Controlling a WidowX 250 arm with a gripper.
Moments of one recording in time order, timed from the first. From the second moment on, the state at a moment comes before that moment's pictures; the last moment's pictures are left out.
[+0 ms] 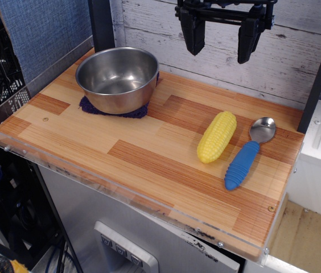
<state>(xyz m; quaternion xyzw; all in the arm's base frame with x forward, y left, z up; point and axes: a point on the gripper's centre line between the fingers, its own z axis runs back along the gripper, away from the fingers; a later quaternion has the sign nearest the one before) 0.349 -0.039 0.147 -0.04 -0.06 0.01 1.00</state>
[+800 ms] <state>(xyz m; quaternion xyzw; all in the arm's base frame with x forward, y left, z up) 0.350 -0.010 0.133 -0.02 -0.04 0.04 1.00</state>
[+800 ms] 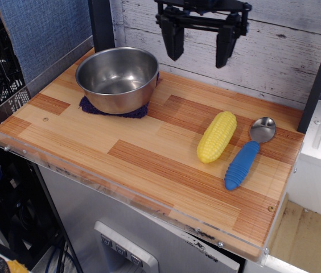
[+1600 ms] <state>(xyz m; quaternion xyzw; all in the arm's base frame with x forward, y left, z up) 0.365 0.051 0.067 0.00 0.00 0.07 1.00</state>
